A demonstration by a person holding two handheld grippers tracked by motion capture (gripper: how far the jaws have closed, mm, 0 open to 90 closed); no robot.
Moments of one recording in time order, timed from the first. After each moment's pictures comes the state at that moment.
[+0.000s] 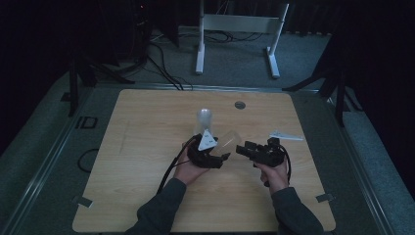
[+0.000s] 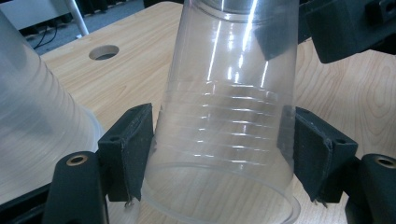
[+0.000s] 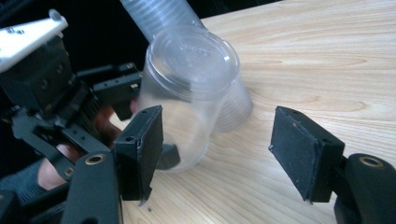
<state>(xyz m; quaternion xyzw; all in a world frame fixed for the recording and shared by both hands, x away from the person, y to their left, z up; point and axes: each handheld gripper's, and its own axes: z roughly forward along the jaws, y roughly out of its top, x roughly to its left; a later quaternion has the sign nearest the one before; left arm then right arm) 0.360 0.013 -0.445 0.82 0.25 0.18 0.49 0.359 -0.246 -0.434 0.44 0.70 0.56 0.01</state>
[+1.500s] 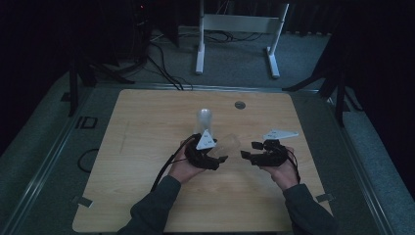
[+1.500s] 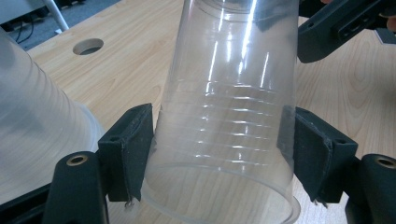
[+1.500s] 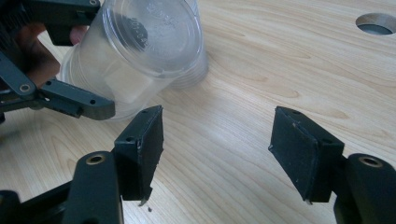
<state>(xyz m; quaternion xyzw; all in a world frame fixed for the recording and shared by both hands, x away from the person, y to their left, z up) 0.361 0.021 -0.439 0.85 0.21 0.16 0.46 0.356 -0.245 -0.417 0.38 0.81 0.44 0.12</state>
